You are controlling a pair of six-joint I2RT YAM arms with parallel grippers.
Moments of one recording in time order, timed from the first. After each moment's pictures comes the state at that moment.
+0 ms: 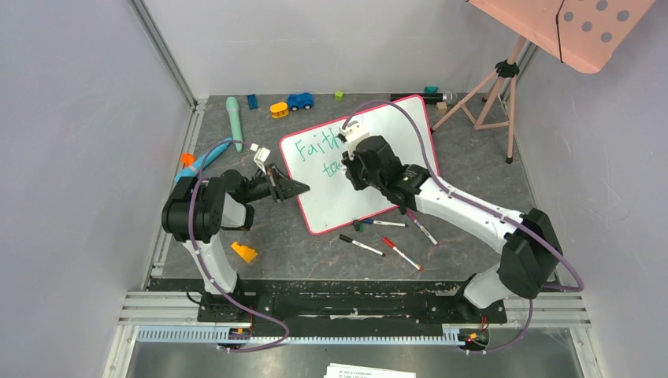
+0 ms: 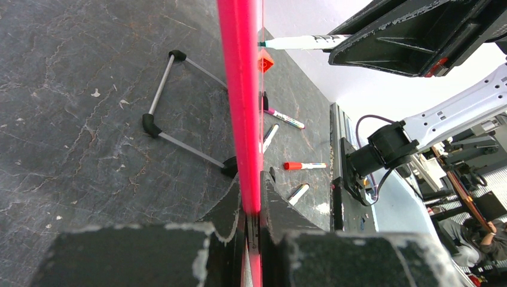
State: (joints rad) left arm -0.05 1.88 0.50 1.49 1.19 -0.82; right arm 0.79 1.51 1.19 -0.26 0.17 0.11
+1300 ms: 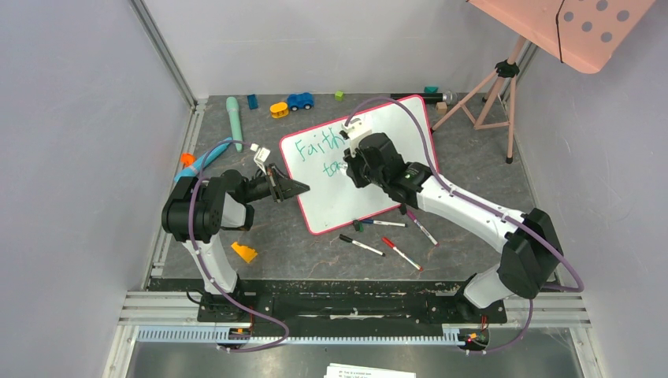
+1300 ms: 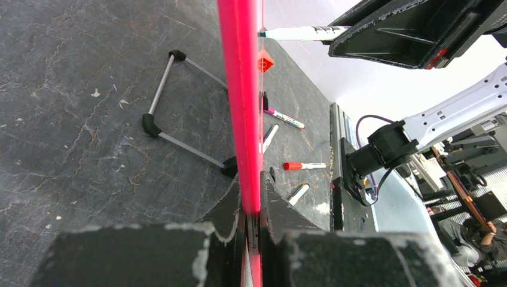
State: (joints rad) left arm -0.05 1.88 0.50 1.49 1.19 -0.82; right arm 0.77 1.51 1.21 -0.27 0.15 0.10
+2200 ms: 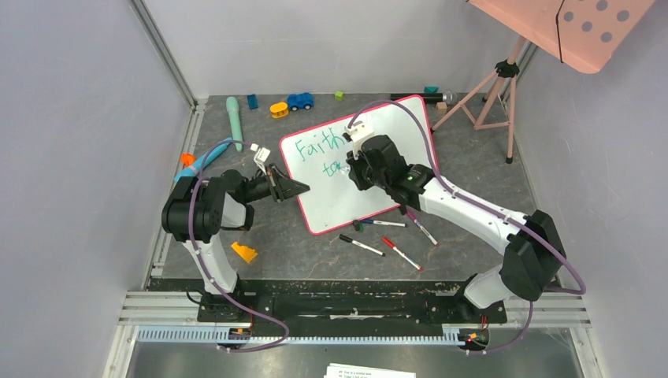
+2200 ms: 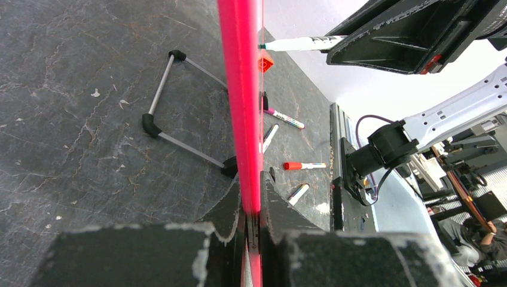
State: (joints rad) left arm -0.05 1.88 0.50 1.49 1.19 -0.82; right arm 0.76 1.49 1.17 -0.26 0.13 0.12
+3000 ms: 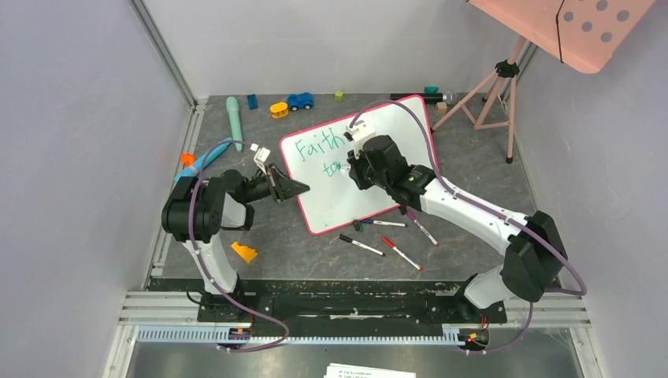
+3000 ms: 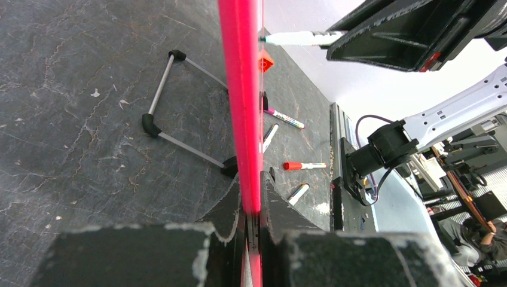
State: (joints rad) left arm -0.05 1.88 0.50 1.49 1.19 -0.82; right arm 0.75 1.49 1.17 -0.24 0.14 0.12
